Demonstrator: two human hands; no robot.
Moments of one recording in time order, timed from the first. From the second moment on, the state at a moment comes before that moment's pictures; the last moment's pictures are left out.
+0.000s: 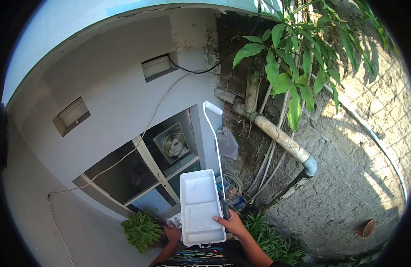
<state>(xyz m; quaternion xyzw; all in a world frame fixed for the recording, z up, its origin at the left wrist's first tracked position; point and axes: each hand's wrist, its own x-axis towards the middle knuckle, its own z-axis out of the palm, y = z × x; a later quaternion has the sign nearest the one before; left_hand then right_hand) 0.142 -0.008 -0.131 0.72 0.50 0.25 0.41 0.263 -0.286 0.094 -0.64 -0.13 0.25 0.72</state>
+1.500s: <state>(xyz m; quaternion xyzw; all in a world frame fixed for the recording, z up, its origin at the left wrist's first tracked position) 0.143 -0.014 -0.125 0.70 0.54 0.24 0.39 0.300 -0.247 0.085 -0.63 -0.18 0.30 0.70</state>
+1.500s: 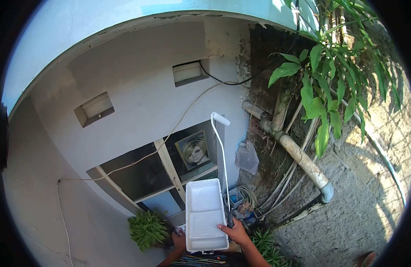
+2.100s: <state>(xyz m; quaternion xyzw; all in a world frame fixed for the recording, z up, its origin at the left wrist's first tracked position) 0.140 -0.013 -0.124 0.71 0.53 0.24 0.41 0.313 -0.254 0.075 -0.61 -0.20 0.31 0.70</state>
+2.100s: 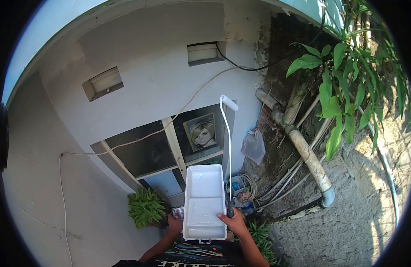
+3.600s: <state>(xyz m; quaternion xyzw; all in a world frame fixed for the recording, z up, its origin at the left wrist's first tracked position) 0.151 -0.039 -0.072 0.69 0.64 0.19 0.29 0.431 -0.256 0.061 -0.57 -0.26 0.42 0.66</state>
